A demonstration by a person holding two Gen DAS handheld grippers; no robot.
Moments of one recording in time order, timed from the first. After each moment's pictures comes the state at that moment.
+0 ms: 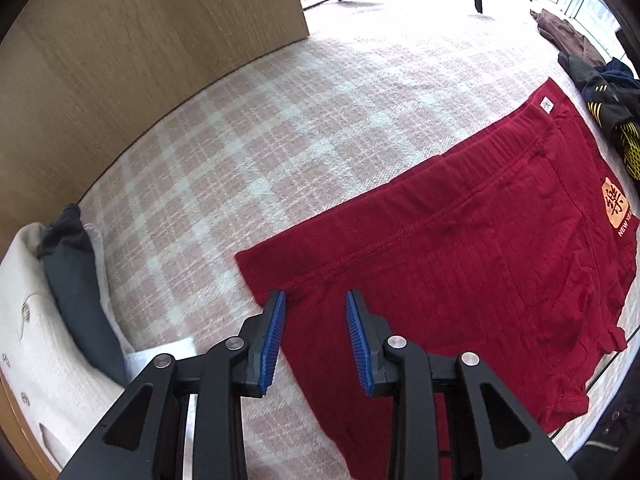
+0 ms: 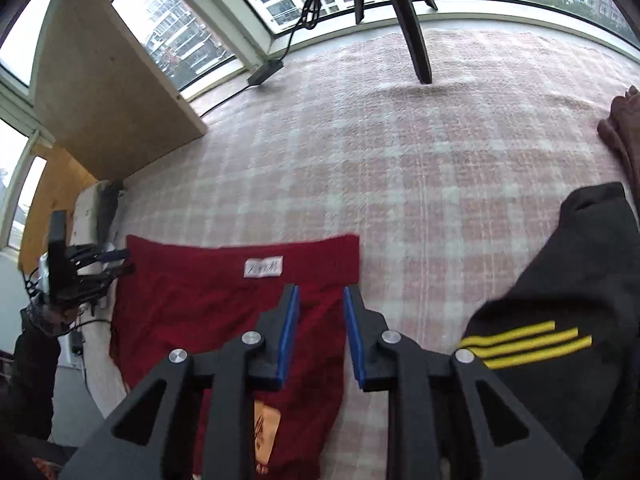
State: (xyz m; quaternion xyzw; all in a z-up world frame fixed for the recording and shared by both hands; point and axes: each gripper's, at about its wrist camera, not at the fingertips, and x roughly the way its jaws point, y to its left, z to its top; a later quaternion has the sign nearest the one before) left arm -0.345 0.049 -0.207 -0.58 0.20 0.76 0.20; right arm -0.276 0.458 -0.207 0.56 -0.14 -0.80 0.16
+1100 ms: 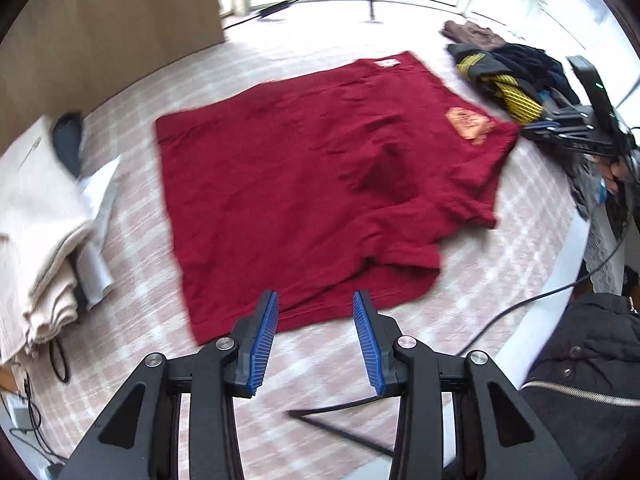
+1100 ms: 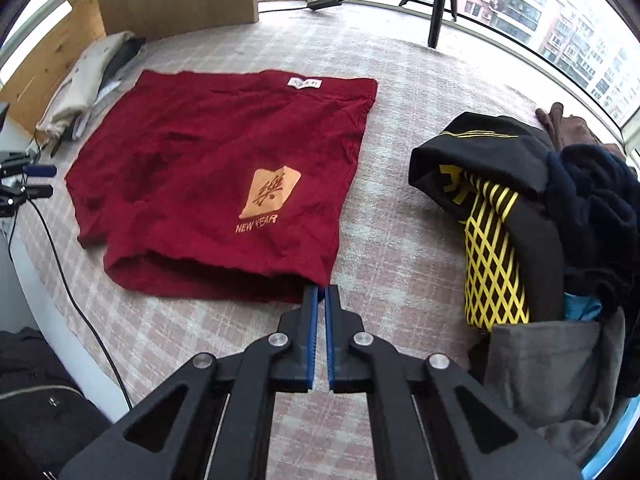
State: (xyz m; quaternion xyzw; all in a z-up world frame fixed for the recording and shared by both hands) left arm -0.135 0.065 -0.137 -0.56 0.13 0.77 0.27; right arm -0.125 0.423 -0.203 0.58 0.07 -0.80 0.14
